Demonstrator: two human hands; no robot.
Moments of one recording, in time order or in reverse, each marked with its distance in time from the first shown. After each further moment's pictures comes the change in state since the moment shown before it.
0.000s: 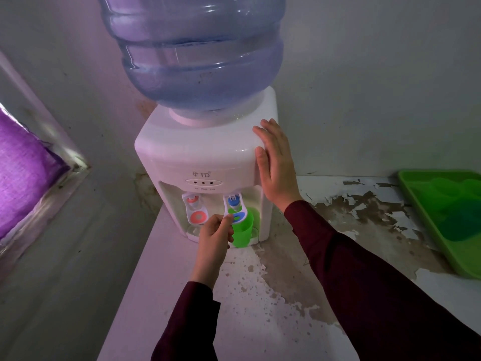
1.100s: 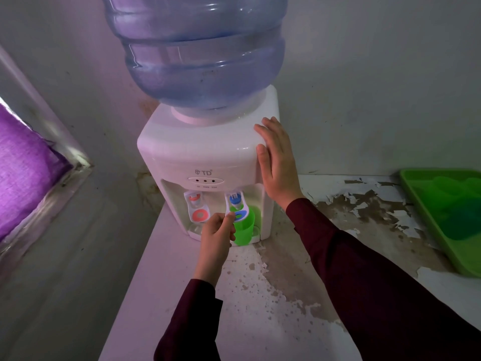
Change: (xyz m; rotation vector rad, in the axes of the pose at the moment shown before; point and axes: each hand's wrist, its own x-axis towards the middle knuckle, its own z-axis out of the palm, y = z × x) left_hand -0.003 0.000 0.000 -0.005 -0.002 0.009; right_hand 0.000 -0.003 -0.002 0.007 -0.006 0.006
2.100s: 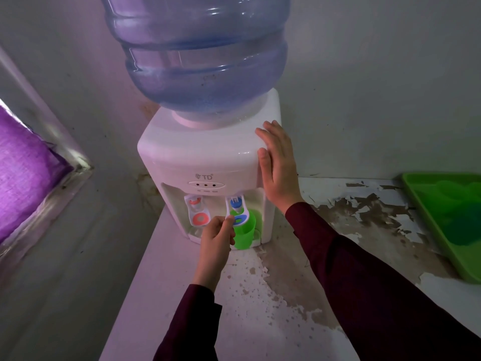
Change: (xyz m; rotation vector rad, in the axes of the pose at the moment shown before) left_hand 0.003 0.000 0.000 0.019 0.008 0.000; right_hand 0.002 0.001 0.003 0.020 0.025 0.001
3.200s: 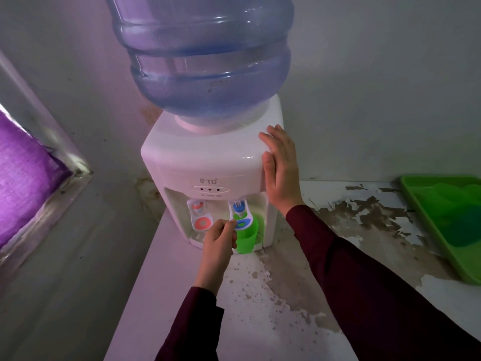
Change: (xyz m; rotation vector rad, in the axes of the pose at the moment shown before) left_hand 0.004 0.003 -0.004 -0.040 -0.023 -0.040; right_hand 0.001 0.000 0.006 -0.014 0.059 -0.008
